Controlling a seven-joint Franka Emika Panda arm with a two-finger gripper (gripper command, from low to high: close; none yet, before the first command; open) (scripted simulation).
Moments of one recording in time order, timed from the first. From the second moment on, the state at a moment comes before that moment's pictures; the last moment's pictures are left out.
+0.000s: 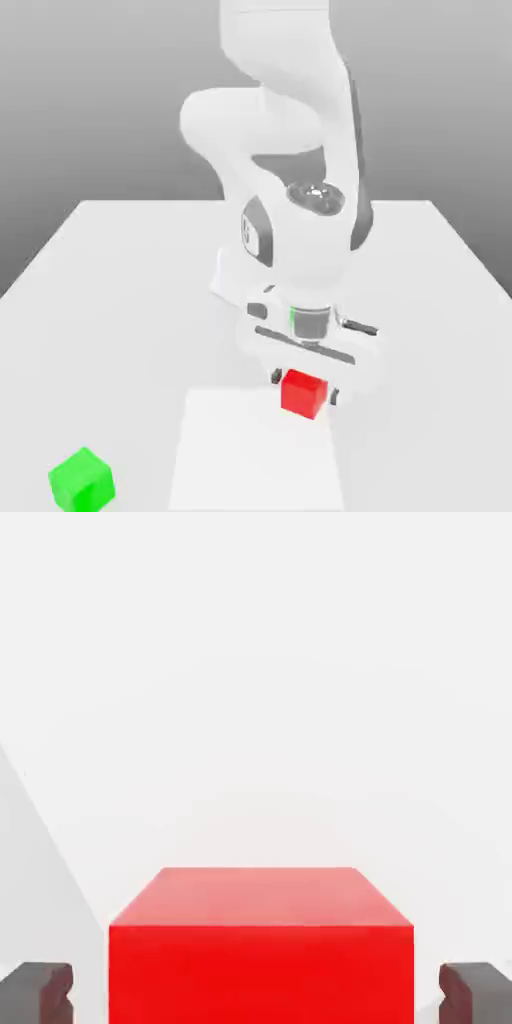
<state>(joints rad) 0.04 0.19 0.10 -2.87 -0.25 3.07 1.67</state>
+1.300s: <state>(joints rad) -0.34 0.34 -0.05 -2.34 0.04 2.68 1.47</state>
